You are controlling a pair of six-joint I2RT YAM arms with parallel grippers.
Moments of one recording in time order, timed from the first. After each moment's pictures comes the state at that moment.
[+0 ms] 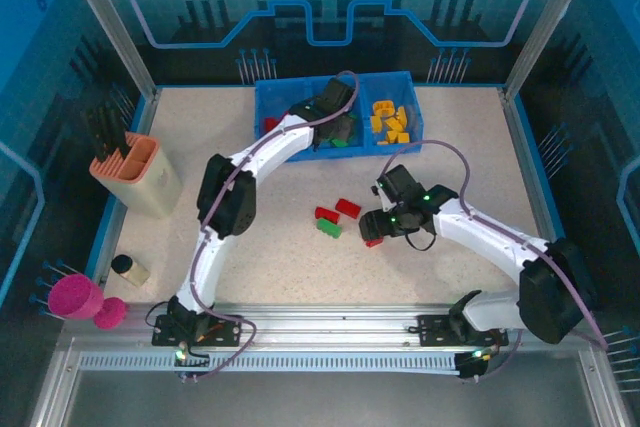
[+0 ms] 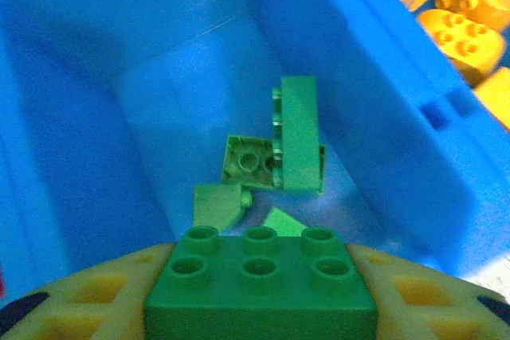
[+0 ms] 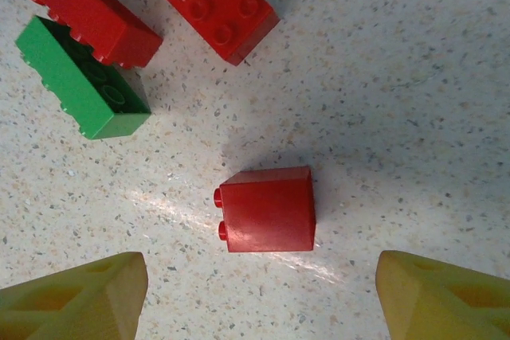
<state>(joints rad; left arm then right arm) -0.55 2.32 2.12 -0.64 -0.23 -0.13 0.60 1.33 0.85 -0.70 -0.08 0.37</state>
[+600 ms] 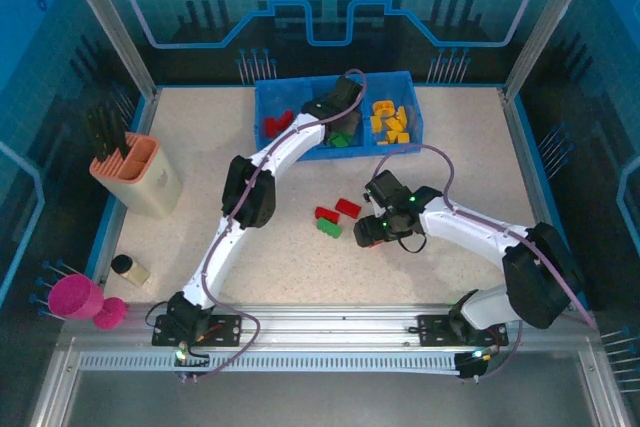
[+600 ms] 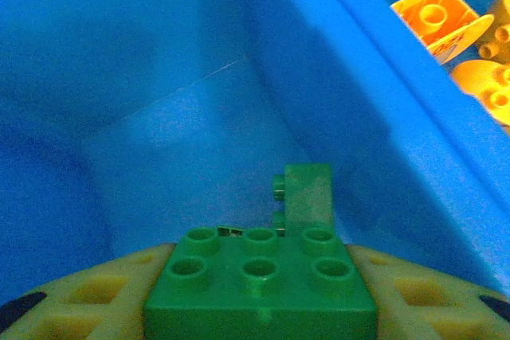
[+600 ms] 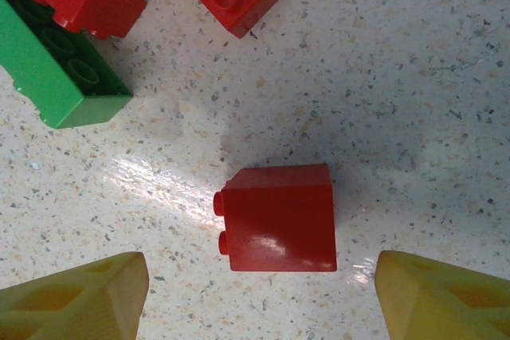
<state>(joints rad) -0.53 2.59 2.47 -0.68 -0.25 -0.11 0.65 1.42 0.85 -0.69 -0.05 0.38</state>
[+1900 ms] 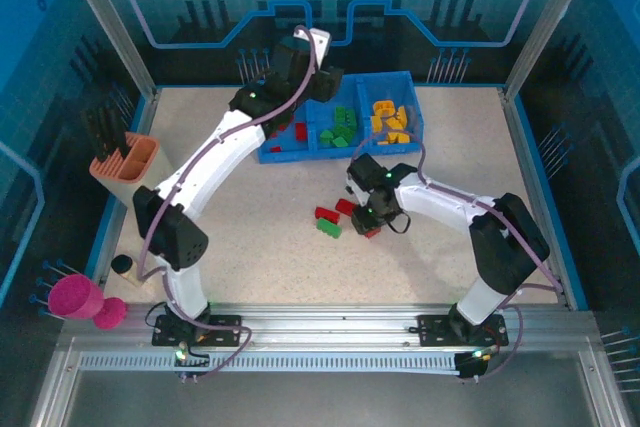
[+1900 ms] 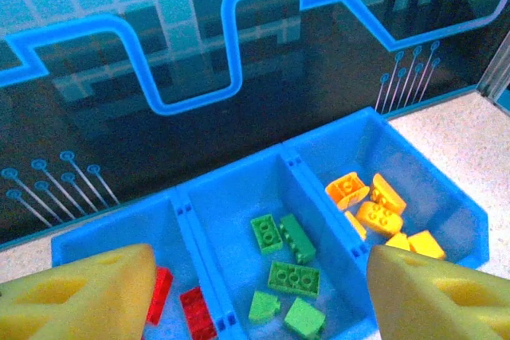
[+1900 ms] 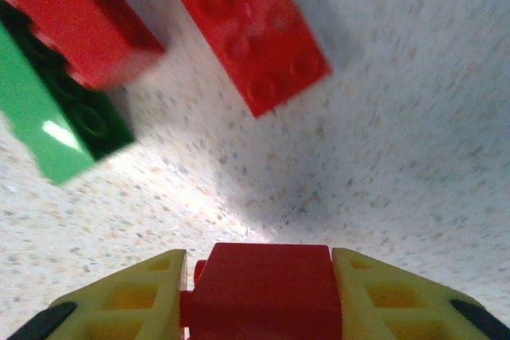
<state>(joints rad) -0.53 1.82 1.92 -0.51 -0.24 -0.06 0.65 1.64 1.15 -0.84 -0.01 0.16</state>
